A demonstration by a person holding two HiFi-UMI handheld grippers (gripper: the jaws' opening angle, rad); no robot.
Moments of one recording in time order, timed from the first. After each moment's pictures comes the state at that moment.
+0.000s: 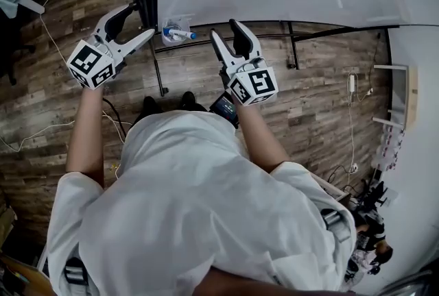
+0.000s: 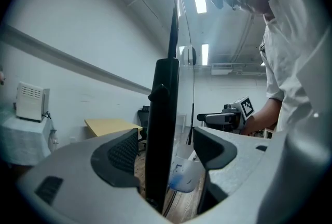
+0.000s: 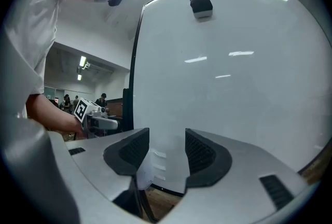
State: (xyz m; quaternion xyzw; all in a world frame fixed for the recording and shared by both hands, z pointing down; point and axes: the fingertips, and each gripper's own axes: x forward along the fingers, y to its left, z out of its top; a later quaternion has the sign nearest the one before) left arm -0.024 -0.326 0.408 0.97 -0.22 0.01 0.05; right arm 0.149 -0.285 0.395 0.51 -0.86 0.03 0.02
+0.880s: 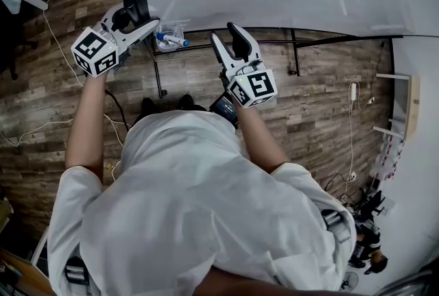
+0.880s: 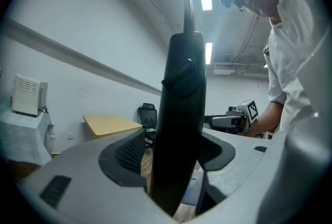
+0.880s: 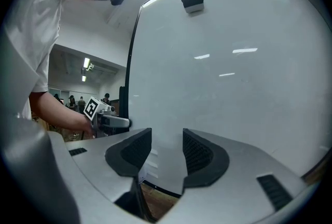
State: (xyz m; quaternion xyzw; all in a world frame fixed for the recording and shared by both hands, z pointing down) left arm 0.007 -0.359 0.414 0.97 -0.22 0.01 0.07; right arm 0.165 -0.299 0.403 0.49 -0.87 0.03 0.02
